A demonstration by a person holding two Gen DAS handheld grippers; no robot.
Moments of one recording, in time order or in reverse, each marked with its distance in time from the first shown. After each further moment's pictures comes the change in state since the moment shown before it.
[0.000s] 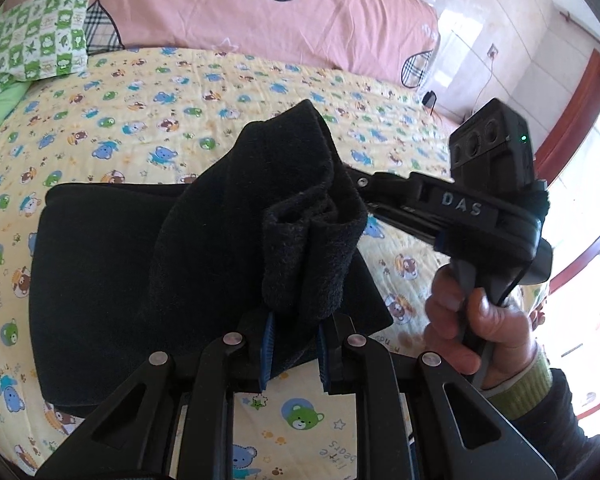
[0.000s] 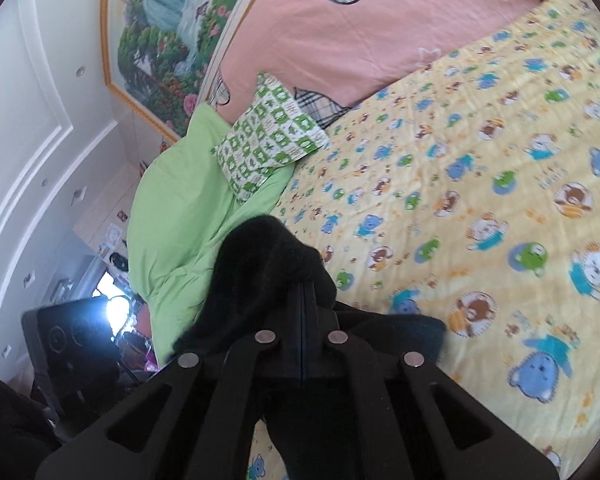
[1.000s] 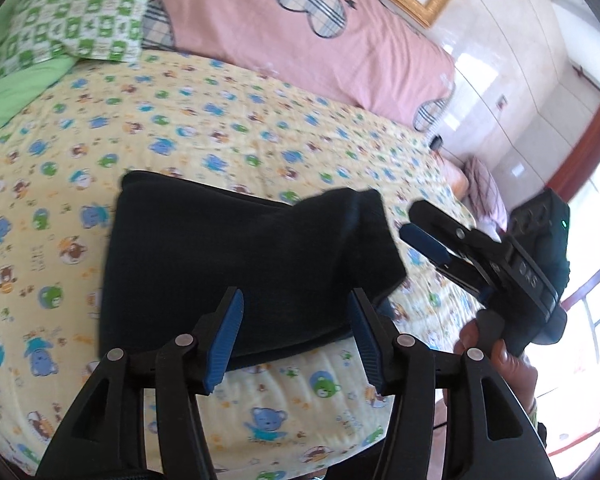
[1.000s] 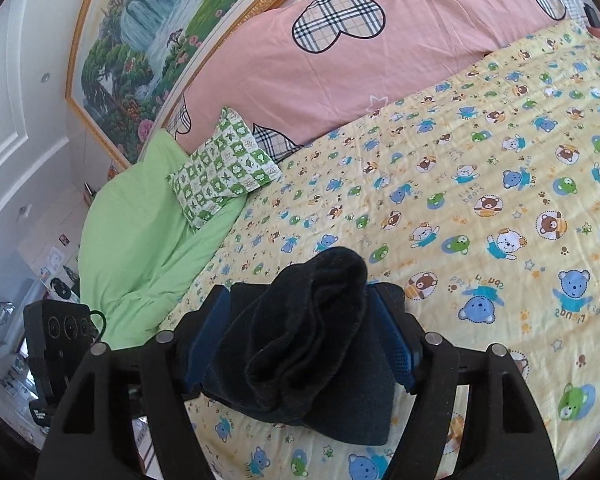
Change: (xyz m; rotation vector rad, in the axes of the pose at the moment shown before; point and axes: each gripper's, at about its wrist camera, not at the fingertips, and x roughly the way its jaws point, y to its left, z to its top) left arm -0.070 0.053 -0.012 -0.159 -0.093 -0.037; right arm -0.045 0.055 -0.027 -0.018 -0.138 -0.271
